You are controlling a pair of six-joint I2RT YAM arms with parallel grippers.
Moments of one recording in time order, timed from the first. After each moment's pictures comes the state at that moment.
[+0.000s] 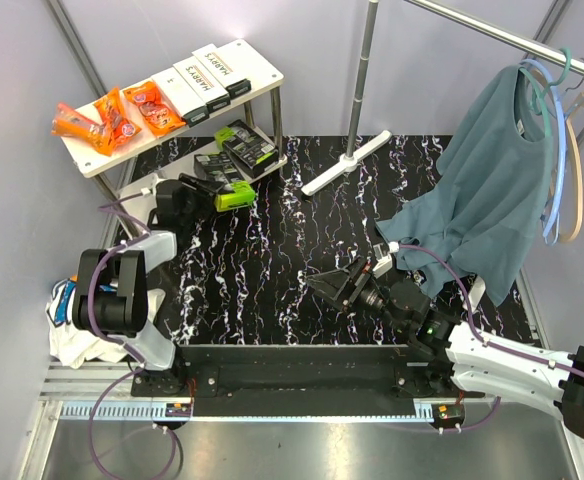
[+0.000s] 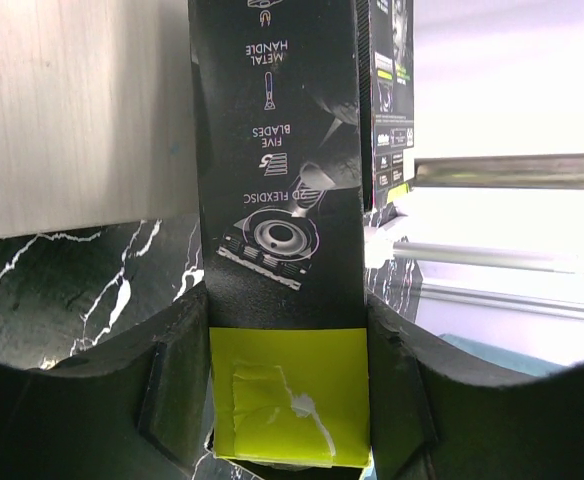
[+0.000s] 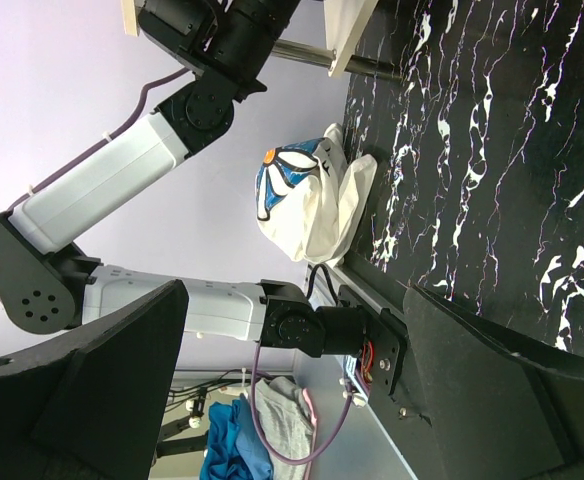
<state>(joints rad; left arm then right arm) -0.04 1.61 0.81 0.42 0.13 -1.16 0.98 0.81 0.29 0.47 0.07 1.32</state>
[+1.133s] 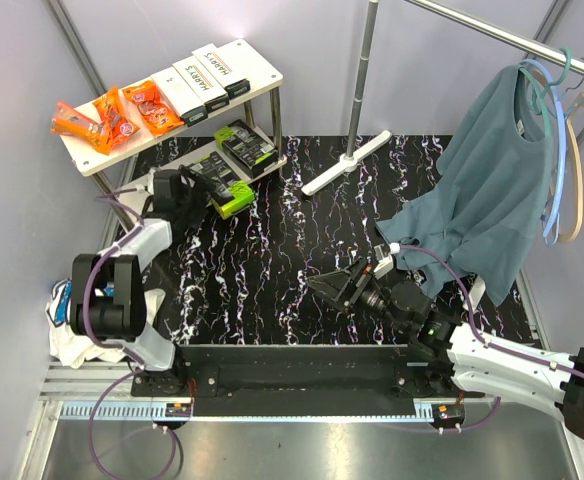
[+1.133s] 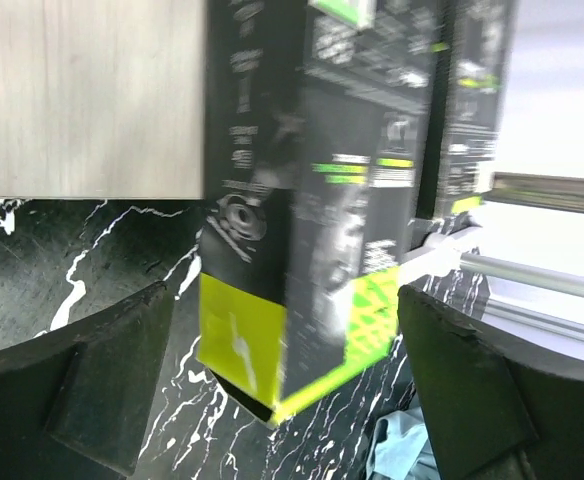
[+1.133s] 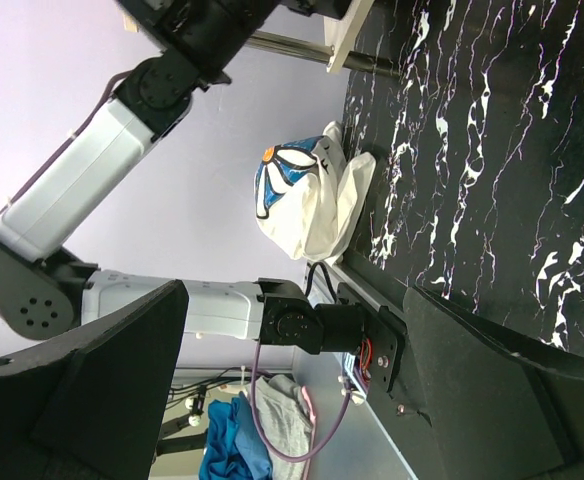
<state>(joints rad) -0.02 1.59 0.95 0.05 0.07 -1.10 0.98 0.79 0.27 0.46 0.07 1.32</state>
